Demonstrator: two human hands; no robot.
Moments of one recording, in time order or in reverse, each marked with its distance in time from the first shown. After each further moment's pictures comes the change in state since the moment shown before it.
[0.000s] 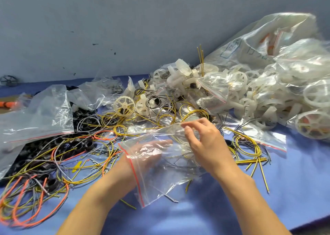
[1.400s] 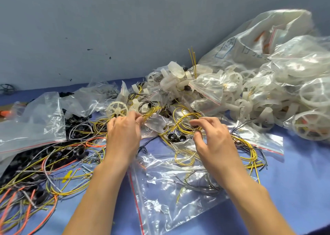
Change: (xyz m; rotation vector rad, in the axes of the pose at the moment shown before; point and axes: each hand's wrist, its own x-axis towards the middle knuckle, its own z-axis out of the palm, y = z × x) left_hand 0.072 0.024 -0.006 1.174 0.540 0.308; right_hand -0.003 0.006 -0.029 -0.091 0.069 0.062
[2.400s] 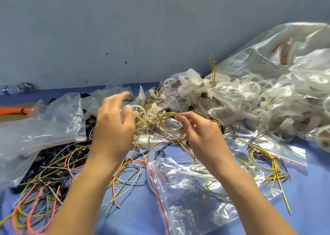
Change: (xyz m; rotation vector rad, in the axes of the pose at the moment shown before) left_hand -0.005 -0.020 -0.080 -0.287 0.222 -0.040; right_hand 0.029 -0.054 0.035 0.293 -0.009 -0.188
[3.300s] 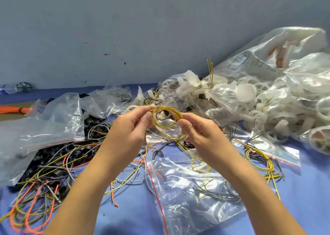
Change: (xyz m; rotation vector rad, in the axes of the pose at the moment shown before) left_hand -0.014 0.020 0.000 -0.413 -0.315 0.025; right_hand -0.003 -0.012 -0.021 0.197 -0.210 0.003
